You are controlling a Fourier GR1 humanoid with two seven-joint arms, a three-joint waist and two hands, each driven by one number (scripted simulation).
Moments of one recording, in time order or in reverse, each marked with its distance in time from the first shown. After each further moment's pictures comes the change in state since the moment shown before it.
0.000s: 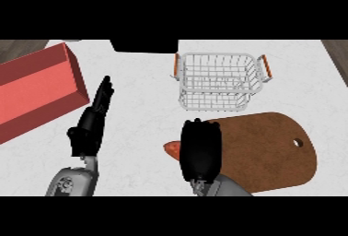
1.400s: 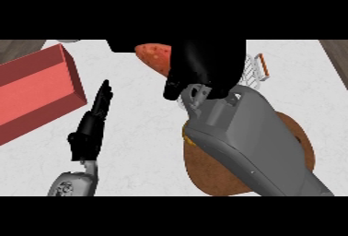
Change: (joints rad) left arm 0.034 -0.006 -0.004 -0.005 -0.007 0.006 -0.019; right arm -0.645 0.004 -0.416 0.068 -0.218 0.058 0.078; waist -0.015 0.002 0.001
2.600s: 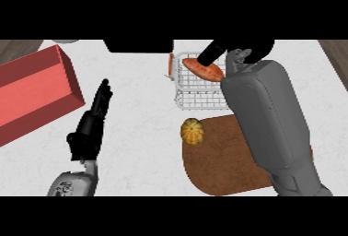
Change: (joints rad) left arm -0.003 0.001 -0.003 -0.008 0.000 0.012 0.002; right arm 0.071 0.007 -0.318 0.240 0.052 -0.311 -0.159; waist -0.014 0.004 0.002
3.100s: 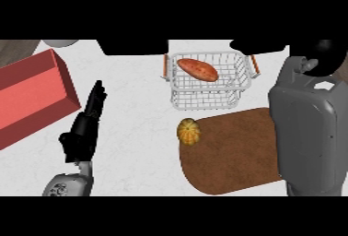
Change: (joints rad) left arm 0.016 0.013 0.024 -0.010 0.010 0.001 0.008; right arm 0.118 -0.027 -0.135 -0.300 0.031 -0.125 0.048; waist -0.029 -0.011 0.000
